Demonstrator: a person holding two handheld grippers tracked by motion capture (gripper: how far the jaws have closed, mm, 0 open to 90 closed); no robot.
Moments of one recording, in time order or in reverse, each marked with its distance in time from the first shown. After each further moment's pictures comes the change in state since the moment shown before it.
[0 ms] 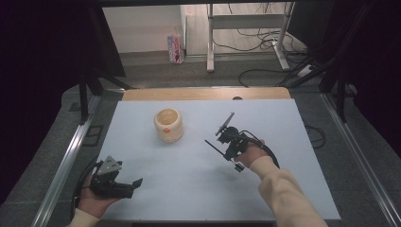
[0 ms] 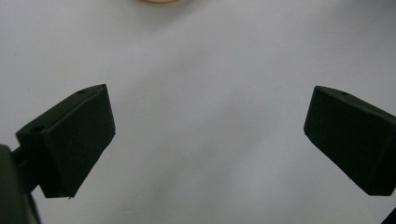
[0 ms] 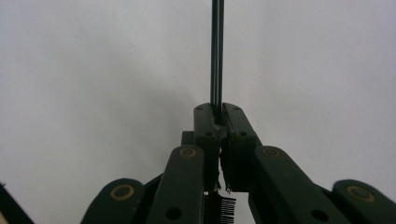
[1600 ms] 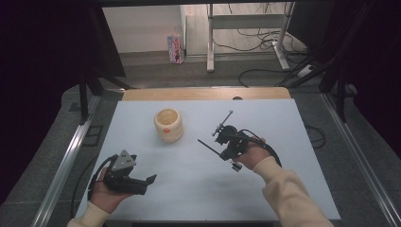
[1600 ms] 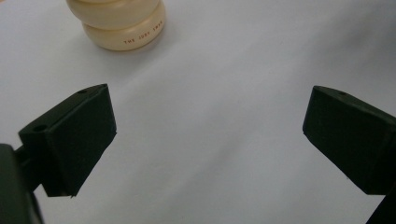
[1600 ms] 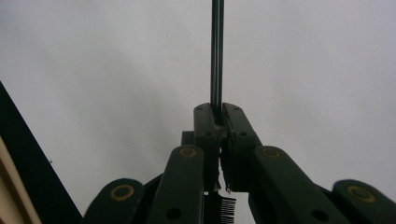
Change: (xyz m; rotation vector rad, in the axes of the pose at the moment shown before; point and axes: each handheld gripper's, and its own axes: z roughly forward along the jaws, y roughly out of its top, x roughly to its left) left arm -0.029 0.038 0.004 -0.032 -0.038 0.090; right arm 0.022 0.000 -0.031 -0.074 0.023 -0.120
